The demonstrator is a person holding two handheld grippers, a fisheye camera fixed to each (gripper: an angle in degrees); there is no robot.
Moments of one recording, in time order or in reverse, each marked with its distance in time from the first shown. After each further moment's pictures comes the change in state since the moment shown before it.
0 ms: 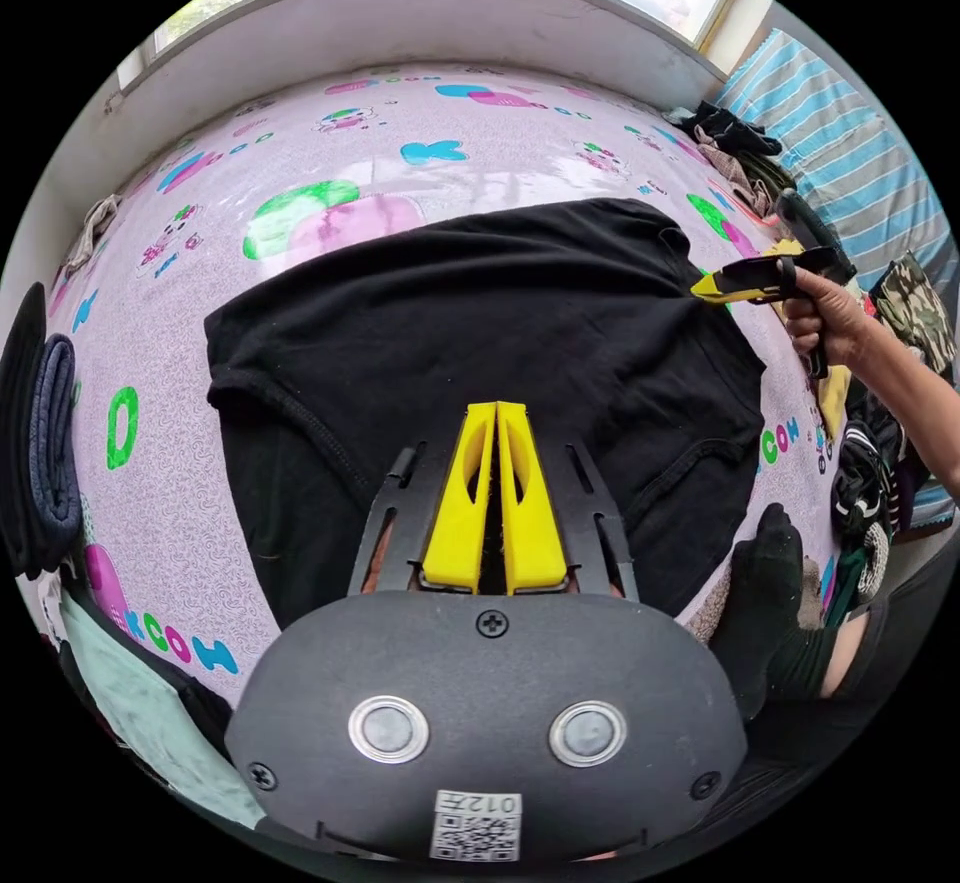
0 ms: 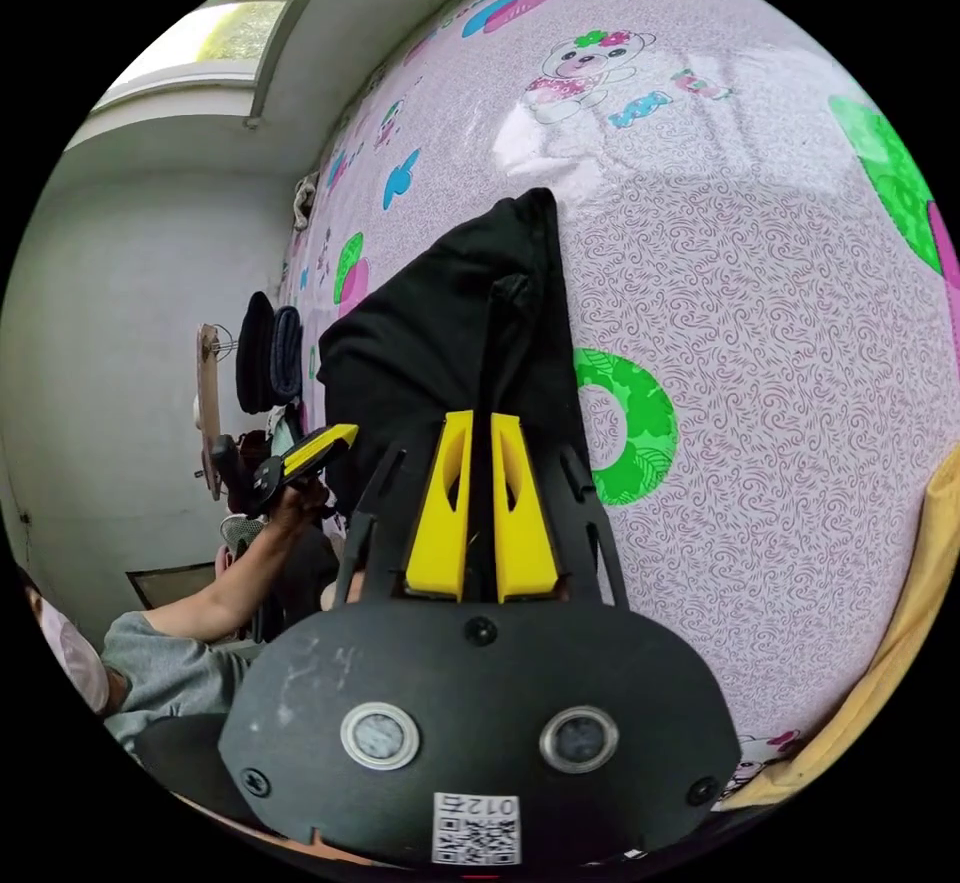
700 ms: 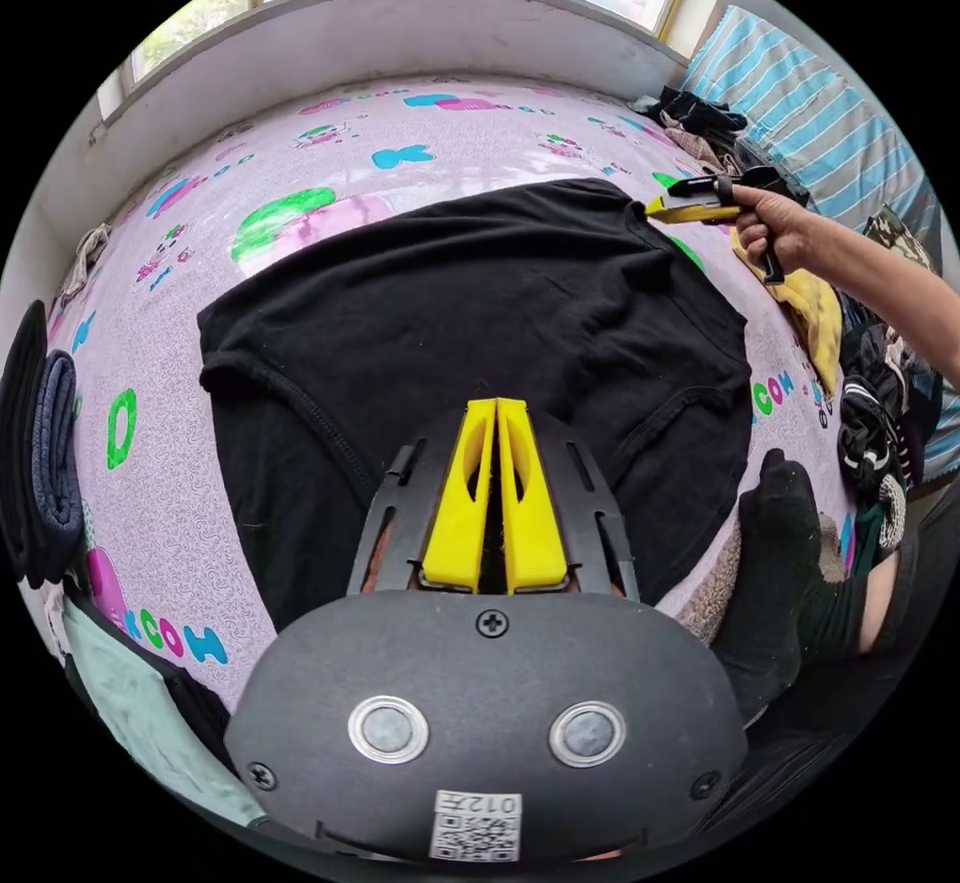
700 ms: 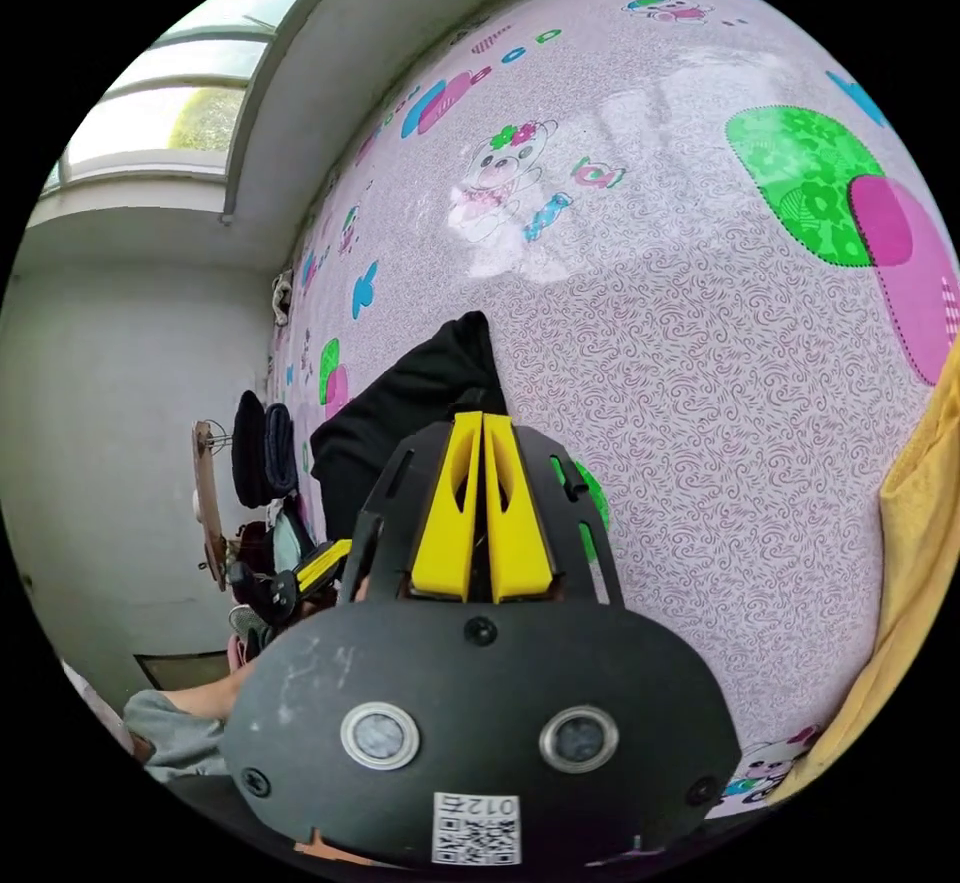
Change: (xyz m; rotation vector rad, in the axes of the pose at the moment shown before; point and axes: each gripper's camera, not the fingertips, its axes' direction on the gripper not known) left arm 0.010 0.044 -0.003 0.039 -0.004 0.084; right arm 0.119 -0.014 -0.104 0.232 0.033 0.141
